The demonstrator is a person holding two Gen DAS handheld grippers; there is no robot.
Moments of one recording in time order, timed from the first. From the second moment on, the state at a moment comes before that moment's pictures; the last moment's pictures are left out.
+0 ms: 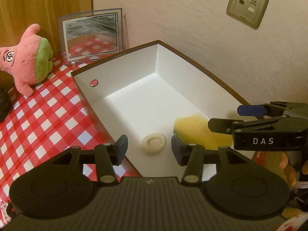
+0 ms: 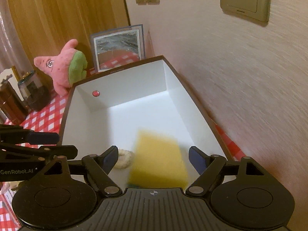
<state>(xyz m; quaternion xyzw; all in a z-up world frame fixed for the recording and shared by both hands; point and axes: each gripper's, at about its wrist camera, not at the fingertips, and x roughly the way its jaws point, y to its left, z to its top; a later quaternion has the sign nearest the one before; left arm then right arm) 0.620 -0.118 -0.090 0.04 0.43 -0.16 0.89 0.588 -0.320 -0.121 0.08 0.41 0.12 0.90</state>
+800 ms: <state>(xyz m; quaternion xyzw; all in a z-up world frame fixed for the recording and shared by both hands) 0.525 -0.021 -0.057 -0.01 0.42 -0.08 0.91 0.520 -0.285 -0.088 0.09 0.40 0.17 0.89</state>
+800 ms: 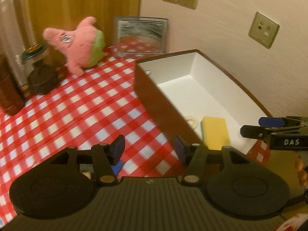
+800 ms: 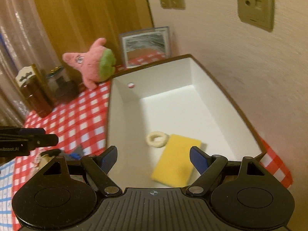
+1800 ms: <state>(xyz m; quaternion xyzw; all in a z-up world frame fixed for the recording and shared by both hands) 0.386 0.105 -0.063 -0.05 0.44 0.10 0.89 0.470 -0.127 -0.106 0.04 0.46 0.35 0.81</state>
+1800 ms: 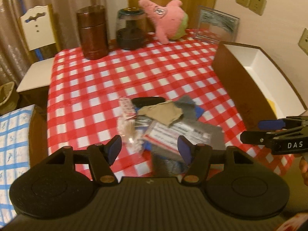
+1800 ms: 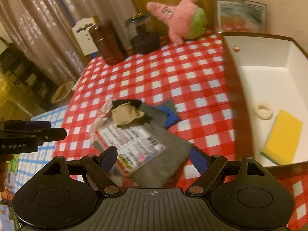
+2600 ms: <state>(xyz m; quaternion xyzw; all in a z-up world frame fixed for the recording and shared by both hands) 0.402 0.146 -0.097 -0.05 0.46 0.13 0.88 0.499 -0.049 -0.134 0.01 0.45 0.37 0.81</state>
